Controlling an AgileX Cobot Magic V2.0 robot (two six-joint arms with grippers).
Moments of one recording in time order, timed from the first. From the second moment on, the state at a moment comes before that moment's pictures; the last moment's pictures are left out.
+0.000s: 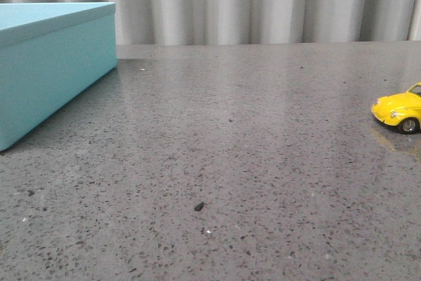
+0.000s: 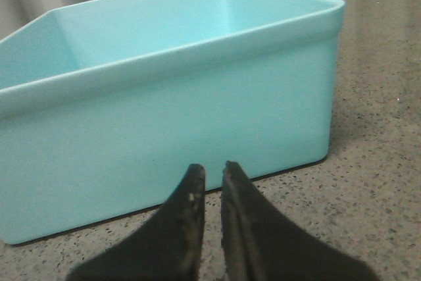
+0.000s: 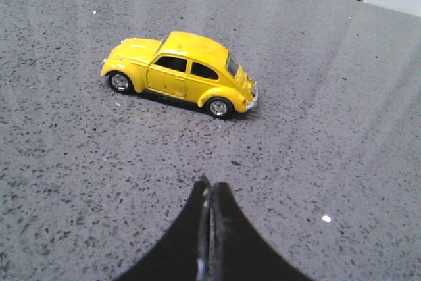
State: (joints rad) left arm -0.19 0.00 0.00 -0.26 0.21 0.39; right arm 0.09 -0.01 0.01 -0.03 0.32 -0.21
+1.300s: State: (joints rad) left arm -0.19 0.00 0.00 -0.26 0.21 0.39; right arm 0.09 -0.01 0.01 -0.03 0.26 -0.21
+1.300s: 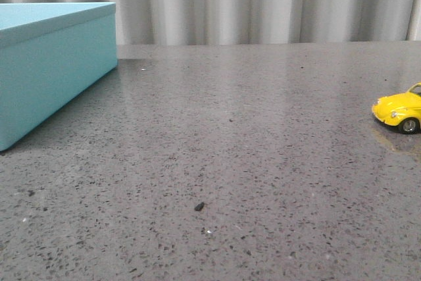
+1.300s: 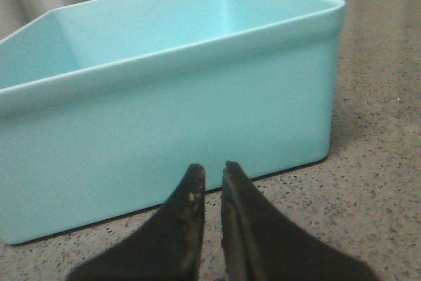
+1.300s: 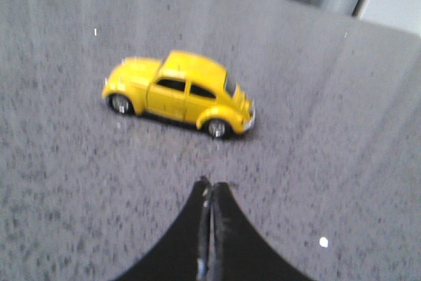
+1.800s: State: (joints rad) left arm -0.19 0.00 0.00 -0.53 0.10 0.39; right arm 0.09 -0.01 0.01 0.29 0.12 -0.21
